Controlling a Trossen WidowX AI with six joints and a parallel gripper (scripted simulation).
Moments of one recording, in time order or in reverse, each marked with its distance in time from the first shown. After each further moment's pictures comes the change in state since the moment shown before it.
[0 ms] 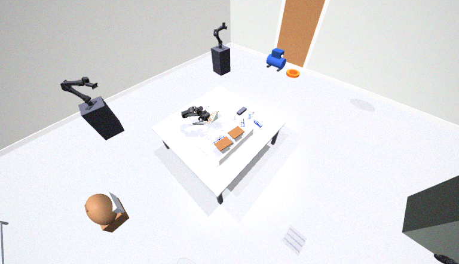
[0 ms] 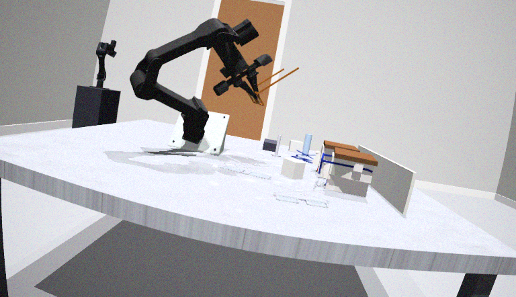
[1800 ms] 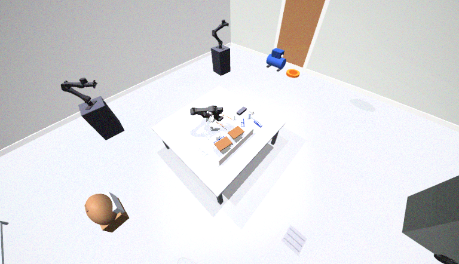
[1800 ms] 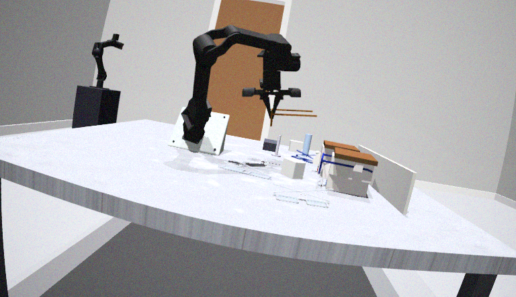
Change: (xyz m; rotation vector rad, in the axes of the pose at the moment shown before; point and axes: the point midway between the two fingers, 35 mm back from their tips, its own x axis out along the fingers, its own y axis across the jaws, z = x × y) arm 0.102 -0.038 0.094 0.301 0.072 0.561
